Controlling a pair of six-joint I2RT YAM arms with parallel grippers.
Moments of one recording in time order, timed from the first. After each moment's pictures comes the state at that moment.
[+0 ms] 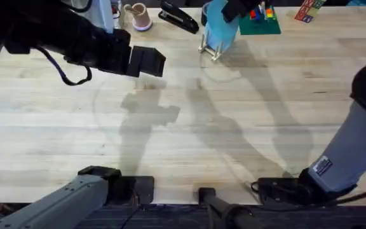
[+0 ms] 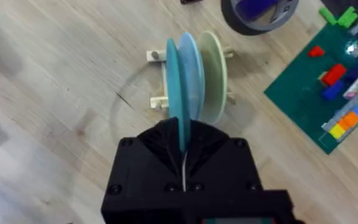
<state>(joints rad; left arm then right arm) -0.11 1.21 1.29 -1.22 0.23 0.08 0.30 2.04 2.05 -1.12 -0.11 -0.44</state>
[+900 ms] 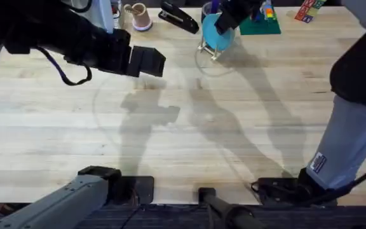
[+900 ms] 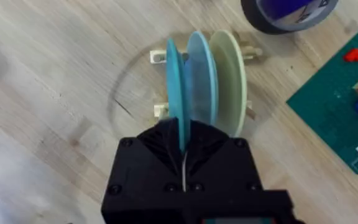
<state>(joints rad) -0.11 1.21 1.29 -1.22 0.23 0.08 0.30 2.15 2.05 -1.09 -0.13 -0.44</state>
